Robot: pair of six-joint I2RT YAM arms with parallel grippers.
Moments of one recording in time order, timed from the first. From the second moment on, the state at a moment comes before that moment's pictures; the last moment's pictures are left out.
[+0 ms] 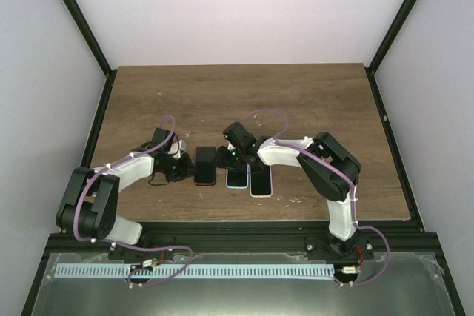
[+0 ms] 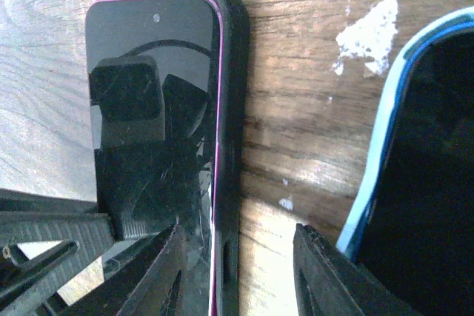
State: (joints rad) left arm -0.27 1.45 0.63 -0.37 0.48 -0.58; right arm 0.83 1.95 1.15 -0.13 -0.31 0.89
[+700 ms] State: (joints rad) left arm -0.27 1.47 0.63 -0.35 0.52 -0.62; right arm 0.80 1.97 1.03 0.18 -0.45 1.00
